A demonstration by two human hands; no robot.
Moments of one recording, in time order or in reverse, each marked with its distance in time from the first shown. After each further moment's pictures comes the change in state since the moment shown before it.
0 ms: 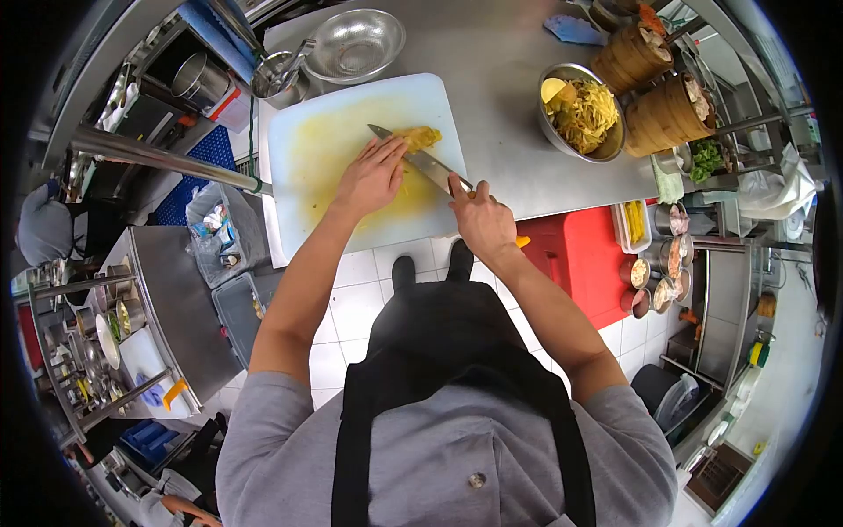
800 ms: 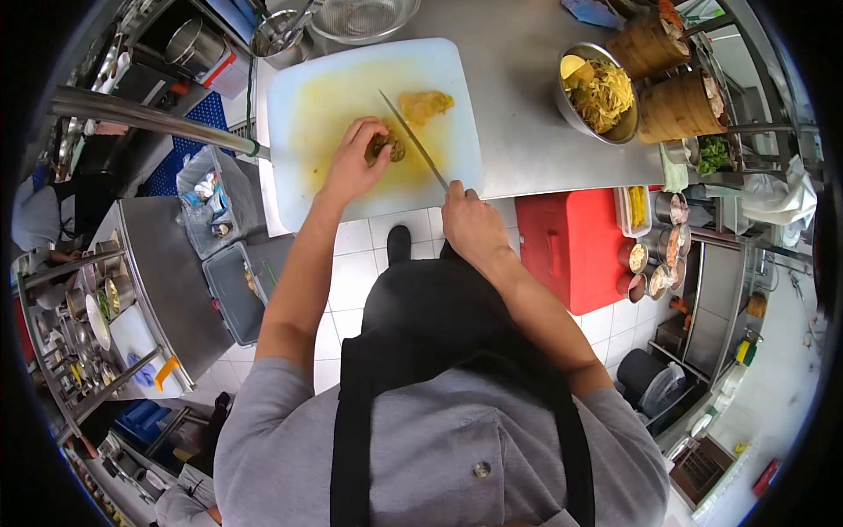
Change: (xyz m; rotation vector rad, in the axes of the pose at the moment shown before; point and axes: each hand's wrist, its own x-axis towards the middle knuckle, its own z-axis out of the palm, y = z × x) left_hand -0.048 -0.007 -0.007 -0.528 0.193 -0.242; right_hand -0.030 -0.051 0.002 0.197 -0.133 0.058
